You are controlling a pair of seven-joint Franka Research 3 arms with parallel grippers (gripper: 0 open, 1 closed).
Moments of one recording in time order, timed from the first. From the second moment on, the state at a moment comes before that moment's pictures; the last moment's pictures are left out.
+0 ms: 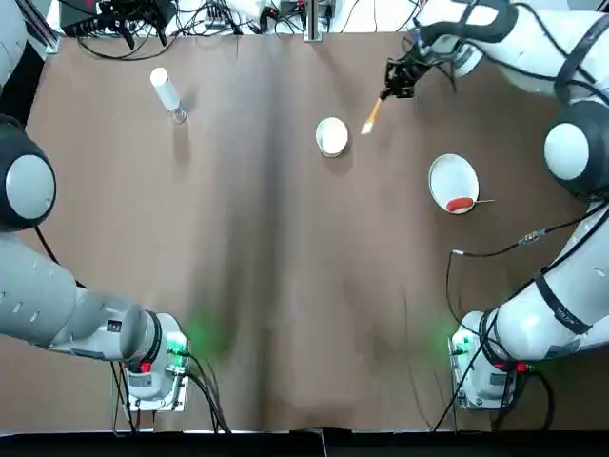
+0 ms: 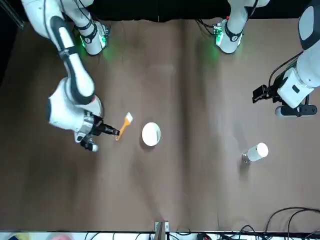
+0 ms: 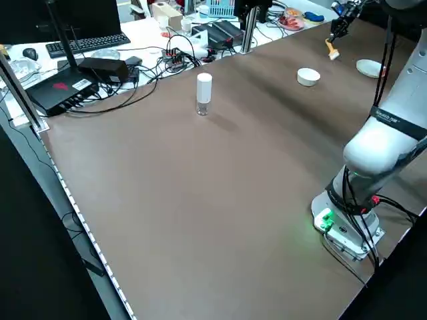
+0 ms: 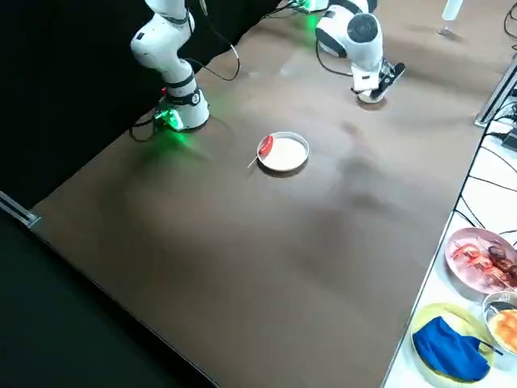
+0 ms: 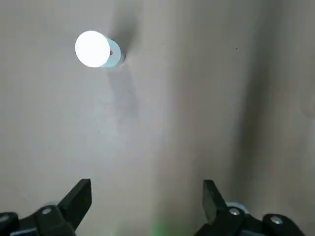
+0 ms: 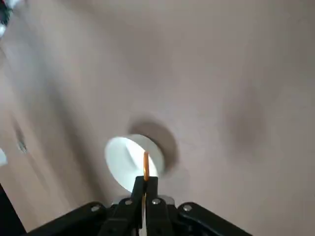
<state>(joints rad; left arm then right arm) -0.14 0.08 0.03 -1.61 -0.06 1.59 -0.12 0.19 0.39 0.14 -1.89 0.75 2.35 0.17</state>
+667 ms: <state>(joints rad) -0.14 0.08 0.03 -1.61 -0.06 1.59 -0.12 0.37 0.51 0.14 -1.93 0.88 2.80 0.46</state>
